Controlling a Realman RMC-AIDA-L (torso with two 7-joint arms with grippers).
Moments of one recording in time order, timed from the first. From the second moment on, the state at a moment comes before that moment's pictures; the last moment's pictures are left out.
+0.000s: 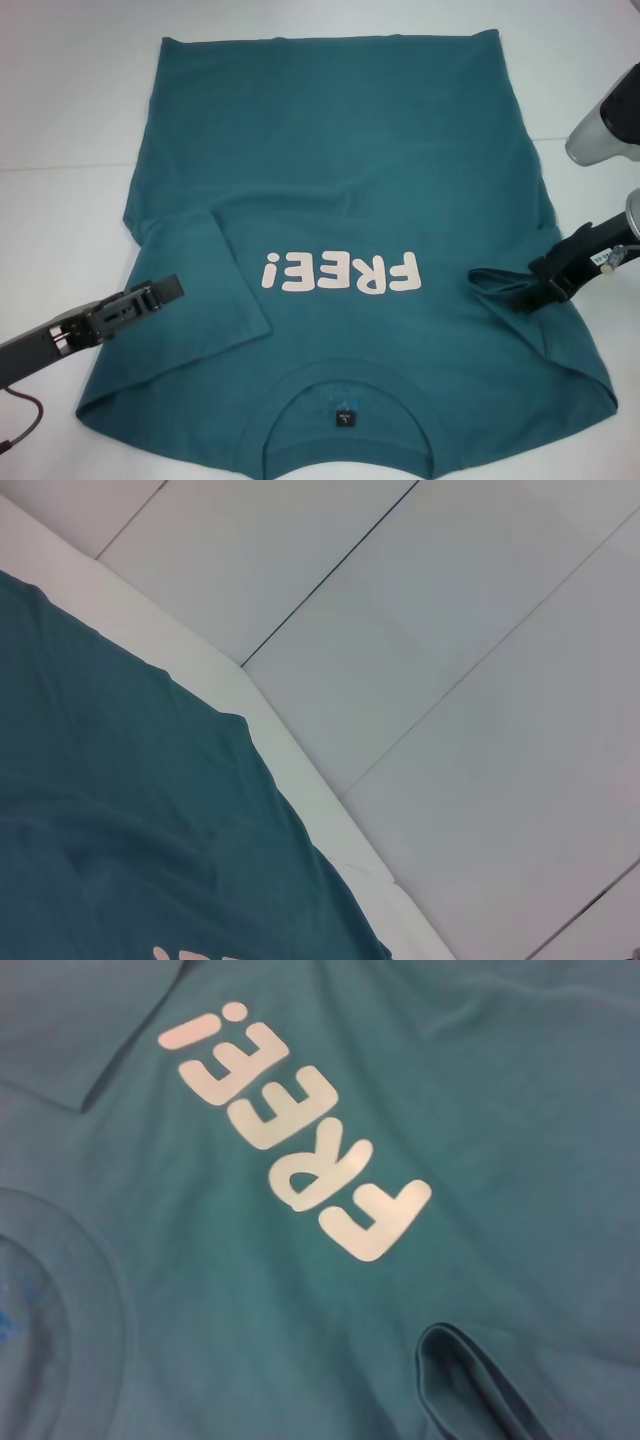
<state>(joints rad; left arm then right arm) -0.38 -2.16 0.50 0.70 1.89 1.56 -1.83 0.75 2.03 -0.83 -0.95 -2.73 -1.44 2.05</state>
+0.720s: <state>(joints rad) -0.38 -2.16 0.50 0.70 1.89 1.56 -1.83 0.75 2.08 -0.86 -0.95 -2.80 -1.34 2.10</state>
